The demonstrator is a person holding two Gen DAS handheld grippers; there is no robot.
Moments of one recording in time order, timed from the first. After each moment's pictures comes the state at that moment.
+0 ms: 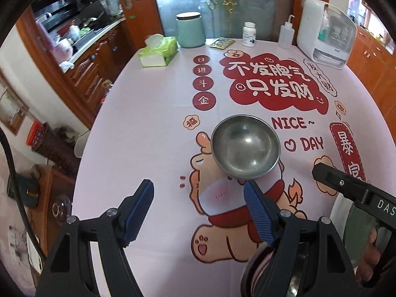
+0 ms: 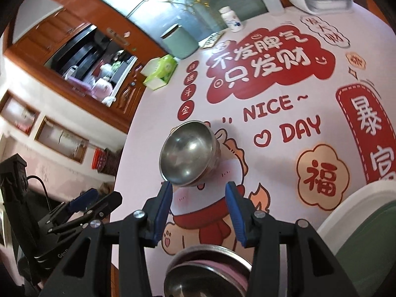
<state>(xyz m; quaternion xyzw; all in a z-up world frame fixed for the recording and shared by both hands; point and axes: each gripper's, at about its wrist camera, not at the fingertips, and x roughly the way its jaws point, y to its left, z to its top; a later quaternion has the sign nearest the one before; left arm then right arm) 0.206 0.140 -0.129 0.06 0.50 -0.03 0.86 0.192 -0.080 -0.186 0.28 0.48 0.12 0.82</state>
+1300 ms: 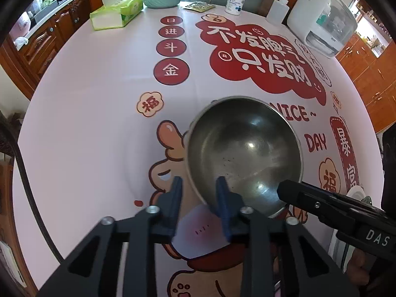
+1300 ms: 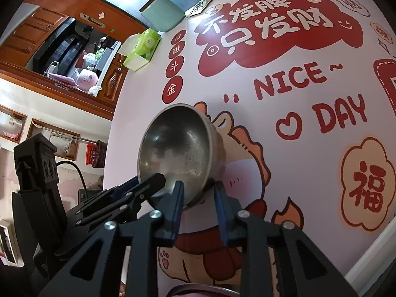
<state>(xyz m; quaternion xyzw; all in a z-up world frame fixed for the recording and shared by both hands) 0.291 0.137 -0.228 -0.01 0.58 -0.13 0.81 0.250 -0.046 -0.243 0.29 0.55 0.13 0.77</state>
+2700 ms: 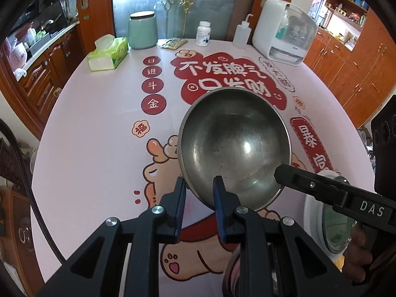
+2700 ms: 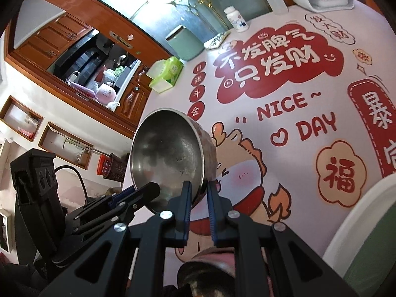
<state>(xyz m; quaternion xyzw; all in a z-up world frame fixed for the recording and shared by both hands) 0.215 0.134 -0.147 0.02 0.49 -0.18 0.85 0.184 -0.065 -0.179 0.29 0.47 0.14 0.83</state>
